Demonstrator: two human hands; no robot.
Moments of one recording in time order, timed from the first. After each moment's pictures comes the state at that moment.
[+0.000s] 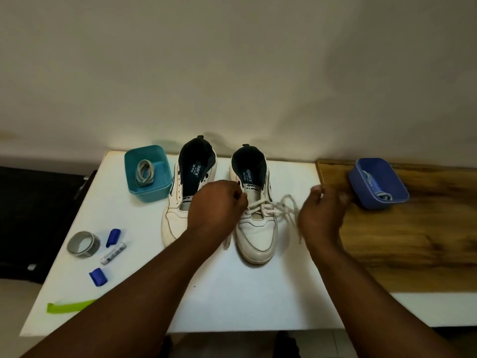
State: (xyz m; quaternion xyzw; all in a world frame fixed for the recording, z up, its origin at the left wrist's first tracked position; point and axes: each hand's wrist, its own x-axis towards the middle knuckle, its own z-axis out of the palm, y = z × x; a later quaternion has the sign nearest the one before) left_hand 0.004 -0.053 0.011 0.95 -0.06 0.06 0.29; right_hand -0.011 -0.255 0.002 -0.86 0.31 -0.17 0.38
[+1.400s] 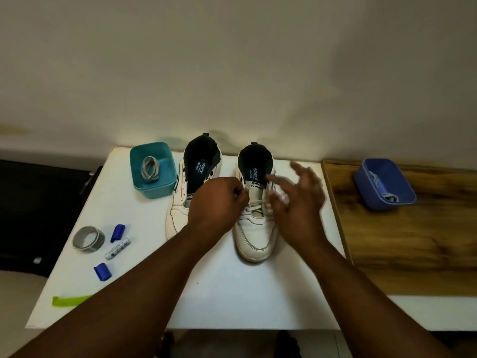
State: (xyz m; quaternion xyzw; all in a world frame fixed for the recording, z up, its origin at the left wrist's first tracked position) left_hand 0.010 -0.047 0.008 0.94 -0.05 0.04 0.32; right_hand -0.015 -0.228 0.003 -0.95 0.00 -0.14 0.27
